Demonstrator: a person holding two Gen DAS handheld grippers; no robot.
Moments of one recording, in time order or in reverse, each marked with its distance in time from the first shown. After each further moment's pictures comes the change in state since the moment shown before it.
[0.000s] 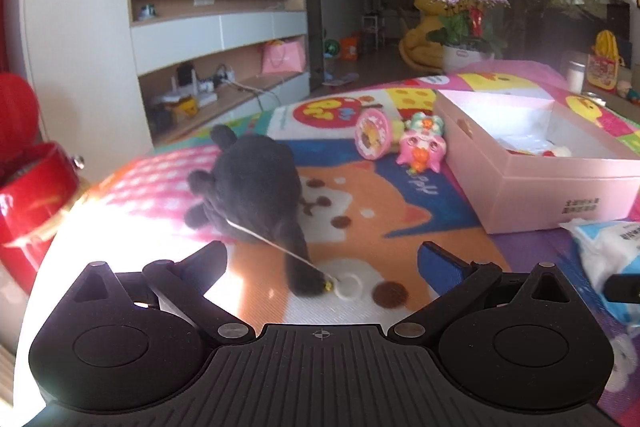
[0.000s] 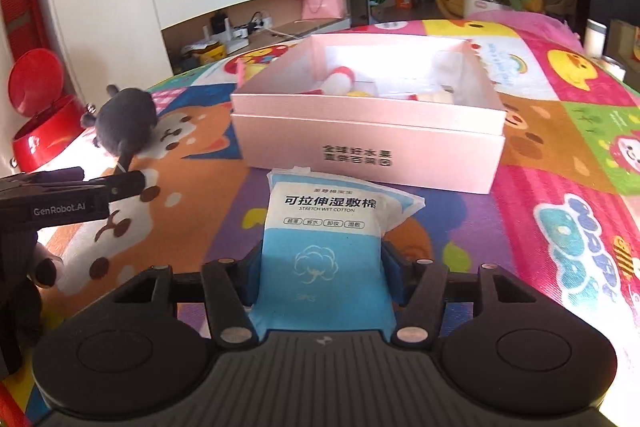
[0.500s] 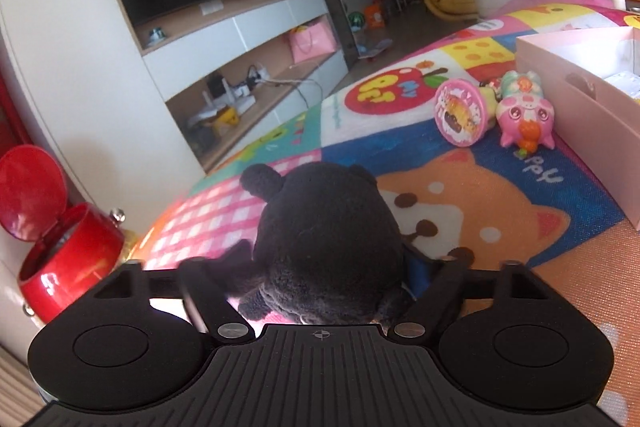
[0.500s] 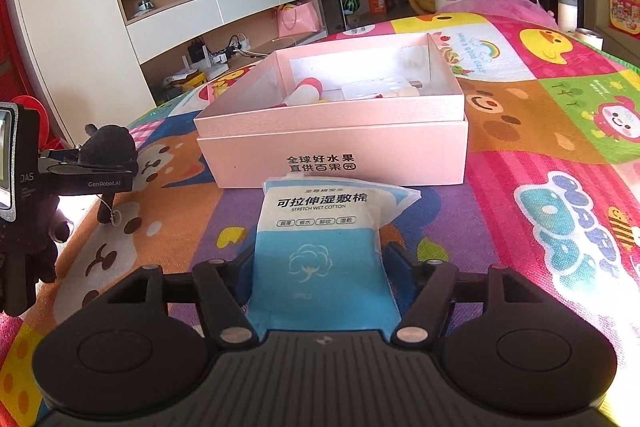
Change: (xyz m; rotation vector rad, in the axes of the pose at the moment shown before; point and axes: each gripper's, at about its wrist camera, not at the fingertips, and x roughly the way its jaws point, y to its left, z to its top) left arm 0.087 0.017 0.025 0.200 0.106 0.152; right arm 0.001 -0.018 -0.002 0.105 -0.042 0.002
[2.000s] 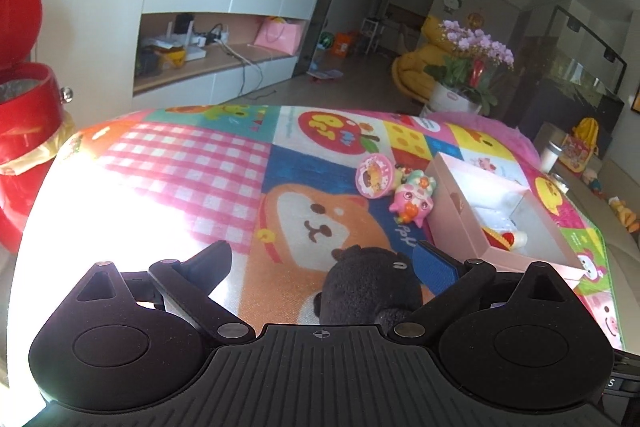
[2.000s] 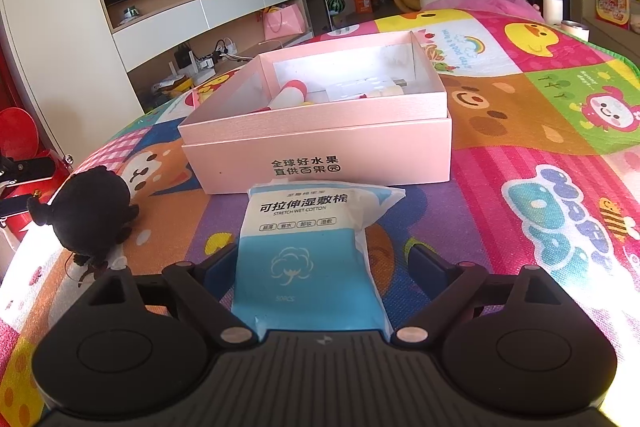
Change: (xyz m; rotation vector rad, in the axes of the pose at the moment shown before) left arm -0.095 0.077 -0.021 -0.494 -0.043 -0.398; right arm 0.004 -0.005 0.001 0.038 -0.004 -0.031
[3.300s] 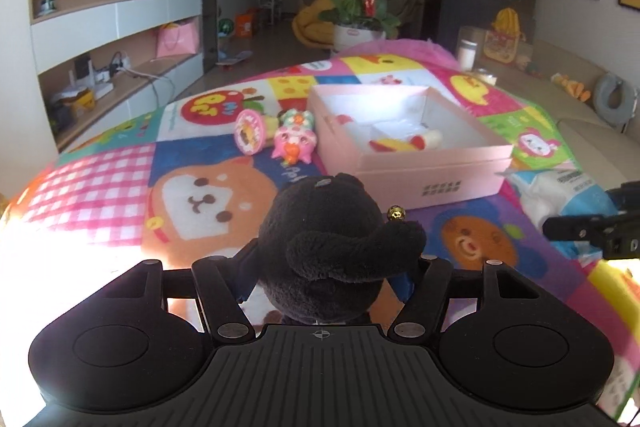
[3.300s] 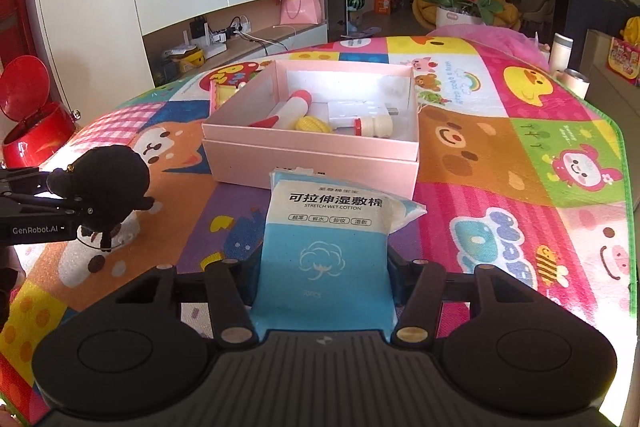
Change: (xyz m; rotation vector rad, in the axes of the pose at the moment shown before) left arm -0.009 -0.090 -0.036 0.368 0.091 -0.158; right arm -0.068 0.003 0.018 -0.184 0.030 -0.041
